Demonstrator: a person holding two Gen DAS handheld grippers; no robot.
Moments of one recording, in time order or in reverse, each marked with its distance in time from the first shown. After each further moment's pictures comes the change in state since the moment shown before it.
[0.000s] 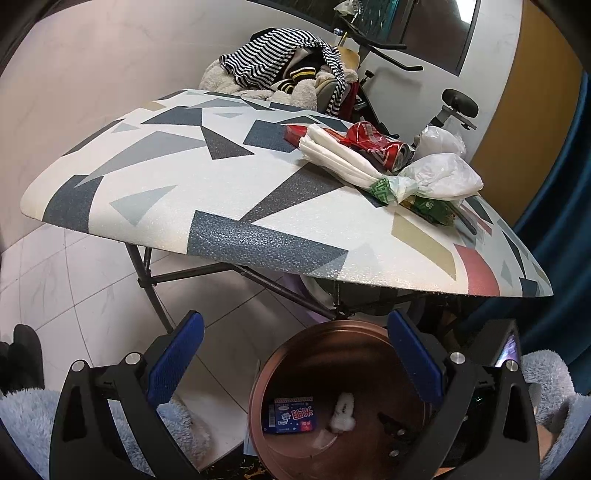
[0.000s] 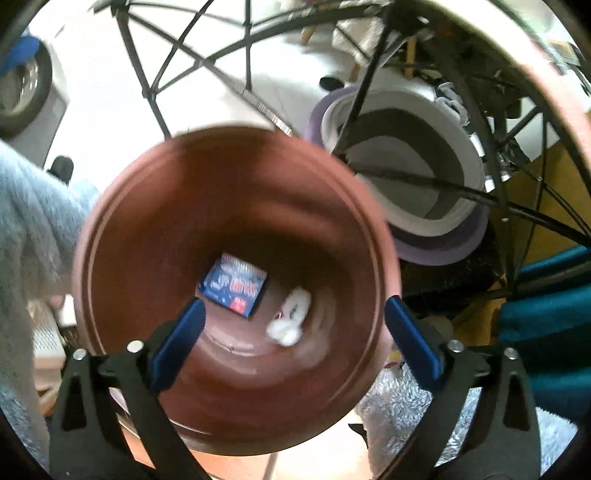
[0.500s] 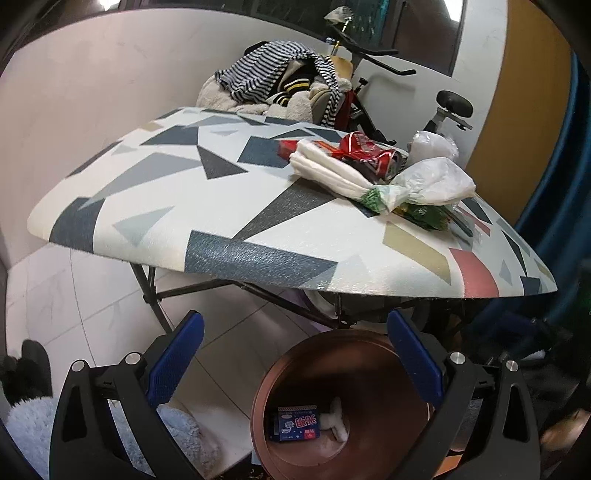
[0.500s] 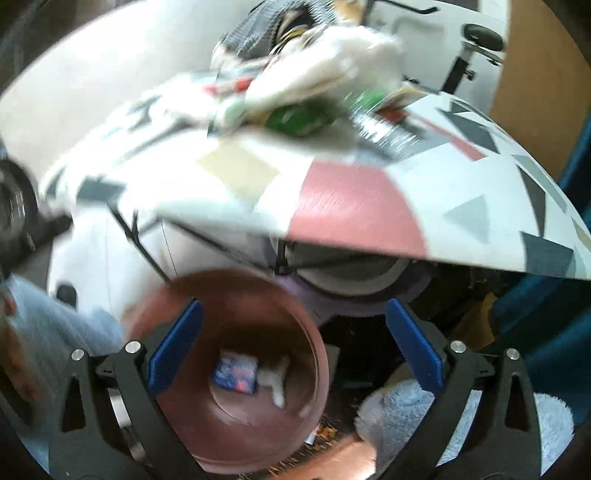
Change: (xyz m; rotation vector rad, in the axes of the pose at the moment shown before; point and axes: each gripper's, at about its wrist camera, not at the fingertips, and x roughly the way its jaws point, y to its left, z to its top) left arm -0.010 -0.013 0.002 0.058 -0.055 0.023; right arm -0.099 -0.063 -0.003 0.310 -0.362 -0.007
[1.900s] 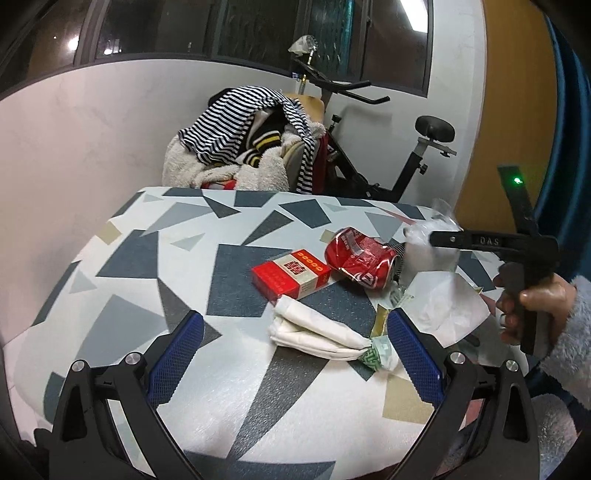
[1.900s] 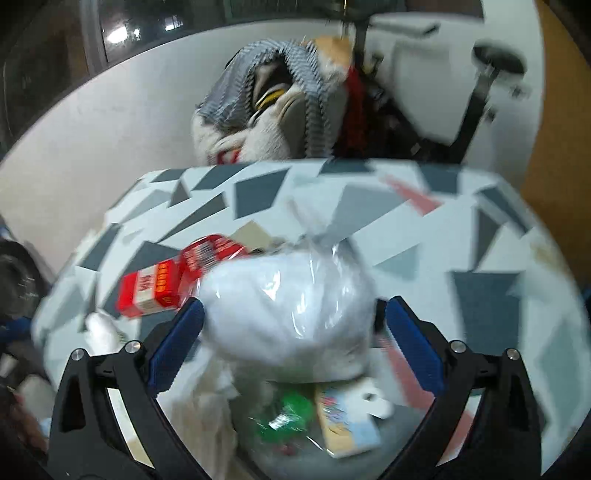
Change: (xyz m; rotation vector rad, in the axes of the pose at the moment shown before) left arm 0.046 -0.013 0.146 0.127 -0.129 -0.057; right arm 0.082 -0.097 0.260 0.054 -0.067 0.172
